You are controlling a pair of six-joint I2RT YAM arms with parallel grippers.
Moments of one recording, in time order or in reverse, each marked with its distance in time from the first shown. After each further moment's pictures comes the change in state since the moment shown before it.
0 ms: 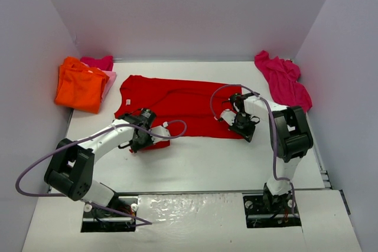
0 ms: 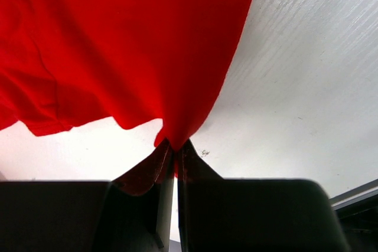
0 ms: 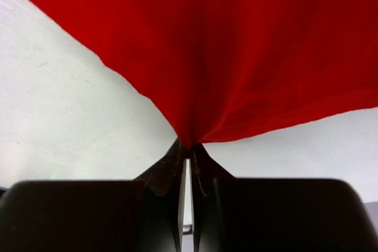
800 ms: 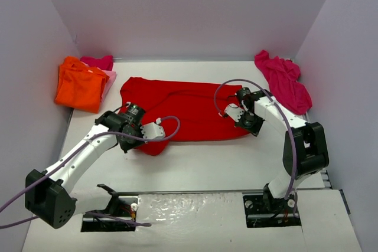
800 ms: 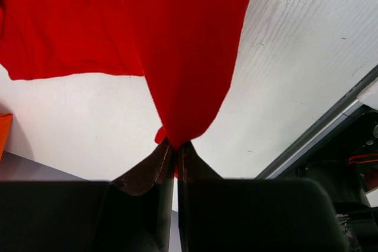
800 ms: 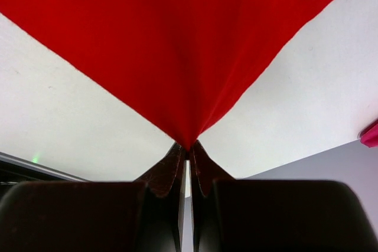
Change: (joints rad) left arm 0.000 -0.258 0.121 -0.299 0.047 0.023; right arm -0.011 -0.236 -0.014 -0.092 0.053 -0.061
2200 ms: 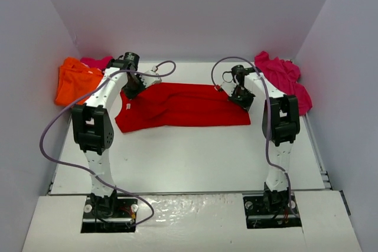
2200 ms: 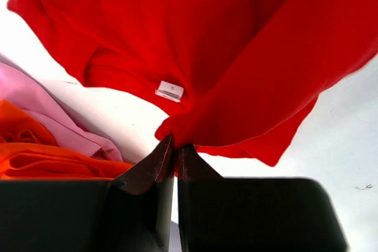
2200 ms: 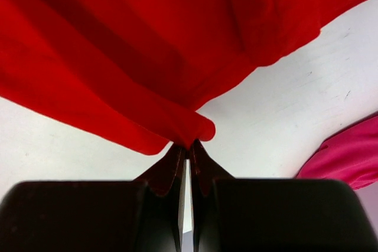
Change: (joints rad) left arm 0.318 0.822 0.873 0.029 0.077 0.169; right arm -0.078 0.517 0.591 -0.008 -0.019 0.012
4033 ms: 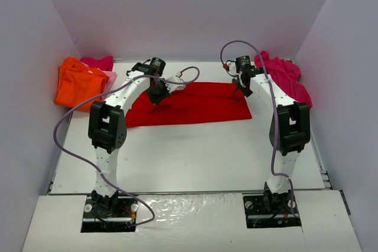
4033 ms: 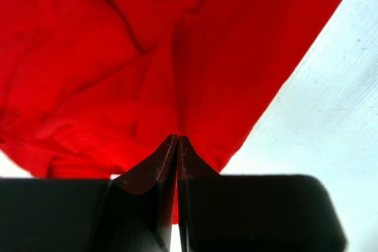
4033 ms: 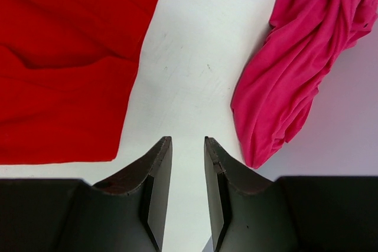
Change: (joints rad) left arm -0.193 0.062 0.010 0.051 0.110 -0.109; right arm 0.006 -0.191 -0.126 0.364 0.253 0.225
